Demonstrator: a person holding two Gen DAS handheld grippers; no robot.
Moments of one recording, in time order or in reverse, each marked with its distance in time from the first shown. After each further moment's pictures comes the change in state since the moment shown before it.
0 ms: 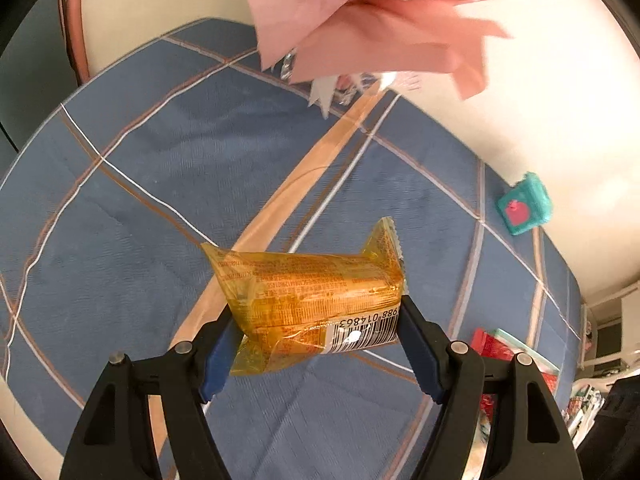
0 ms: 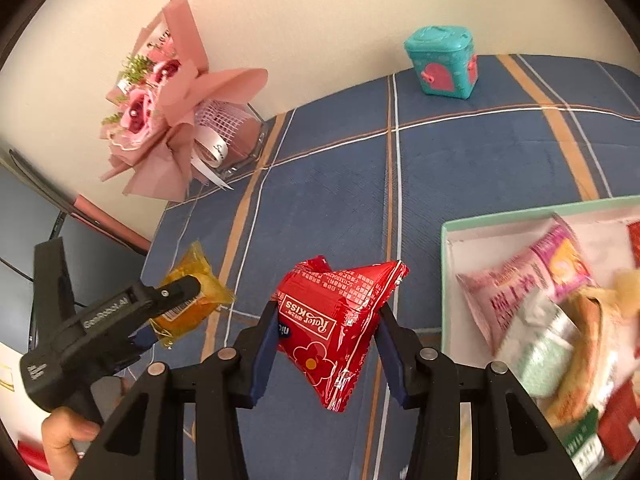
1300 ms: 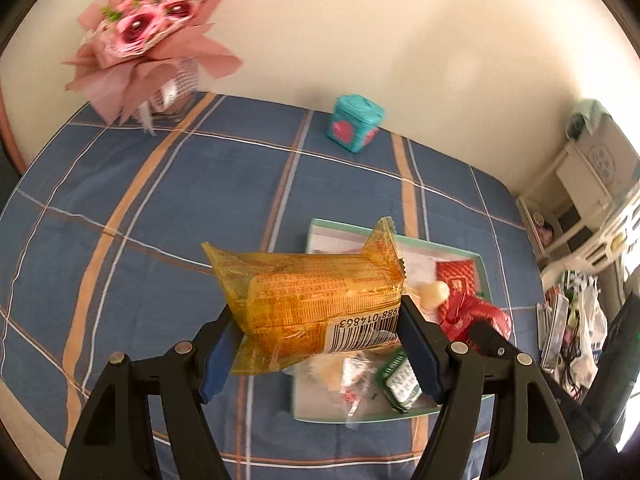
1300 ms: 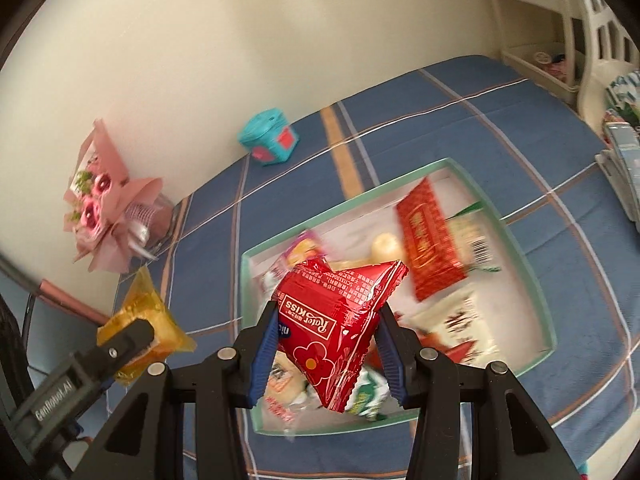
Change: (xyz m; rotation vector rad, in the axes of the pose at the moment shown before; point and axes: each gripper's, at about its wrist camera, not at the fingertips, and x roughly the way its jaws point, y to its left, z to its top) left arm -0.079 -0.165 -0.143 0.370 -0.059 -0.120; right arm -0.163 -0.133 -0.056 0.231 -0.200 -0.210
